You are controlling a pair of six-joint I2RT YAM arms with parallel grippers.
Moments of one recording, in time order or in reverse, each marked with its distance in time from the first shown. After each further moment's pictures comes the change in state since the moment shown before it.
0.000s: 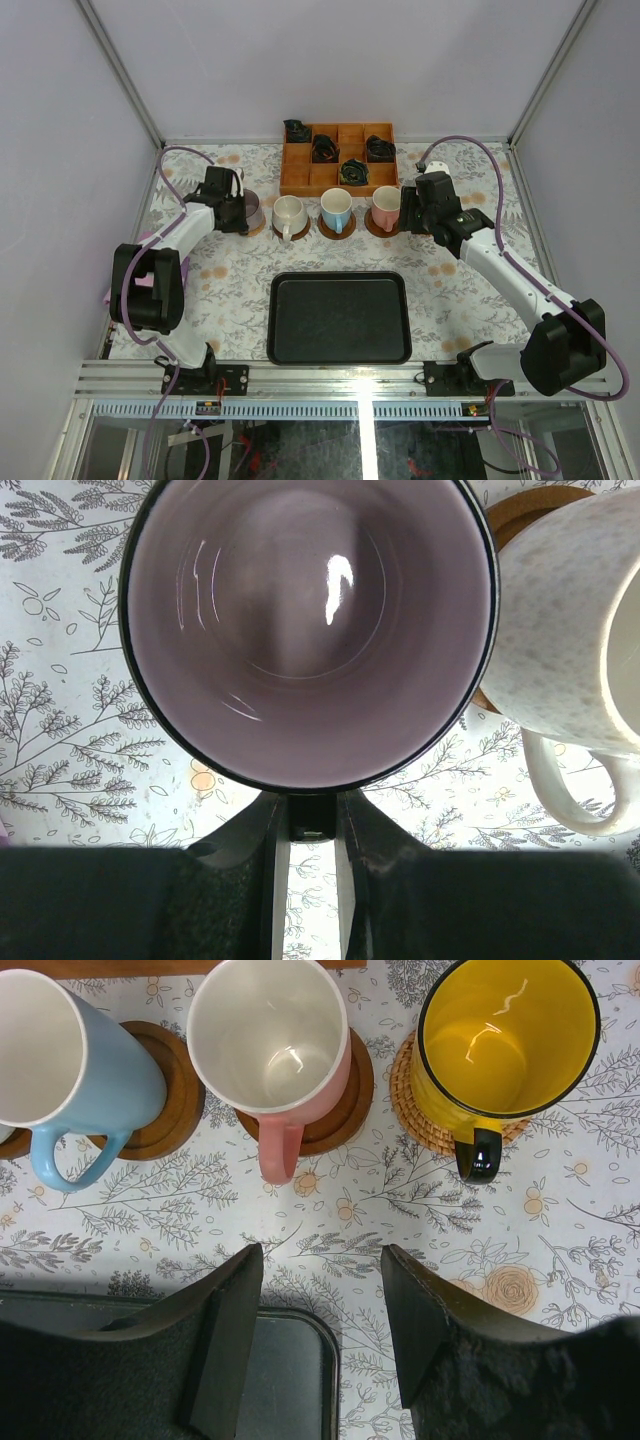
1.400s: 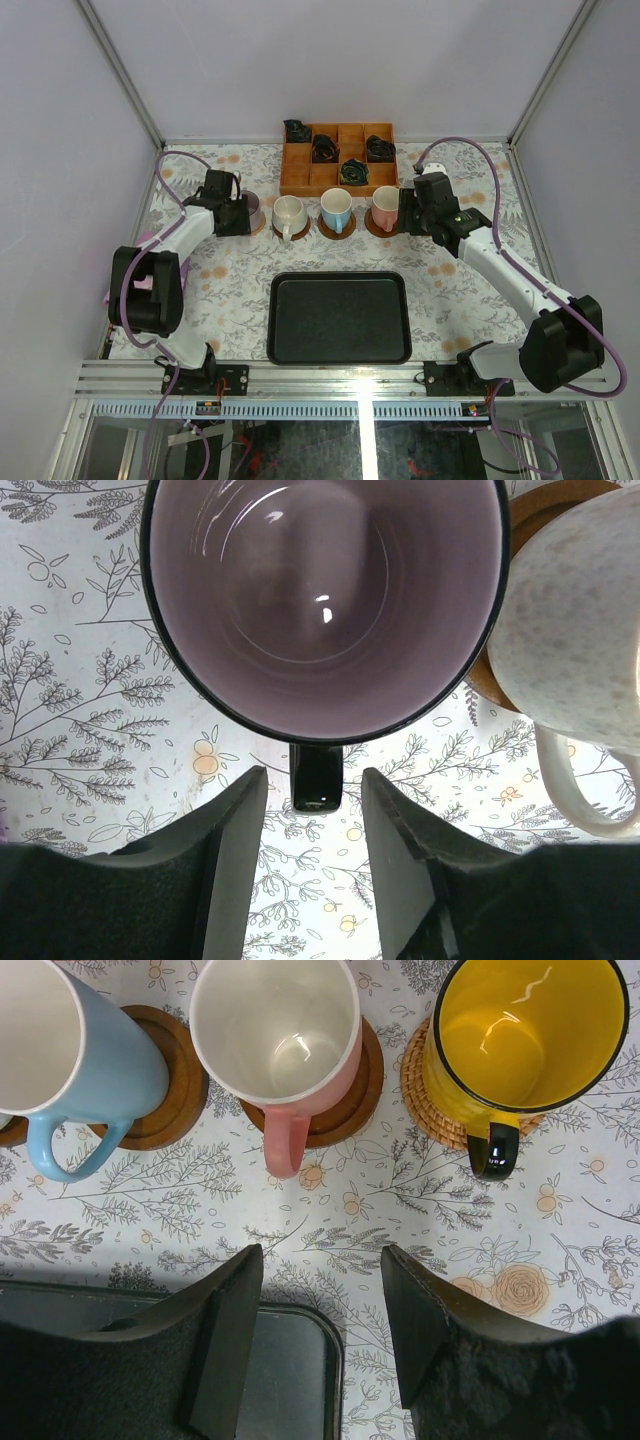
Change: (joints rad) left arm -0.003 -0.014 -0.034 0.002 -0.040 -0.047; right arm 0.000 0.016 -0.005 0.000 -0.021 -0.001
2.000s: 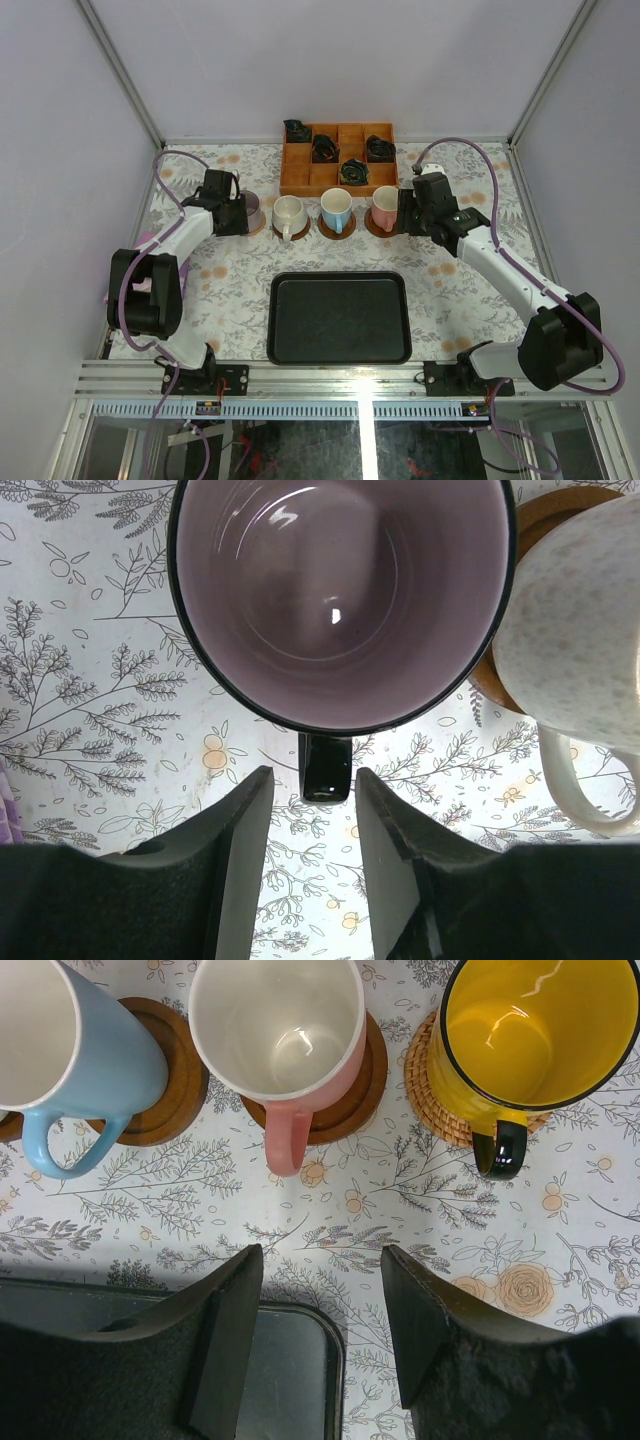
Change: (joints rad) left arm 0.000 -0.021 -0.004 -0.005 -0.019 -0.006; right arm 0.000 0.014 0.000 0.000 -0.012 0.000
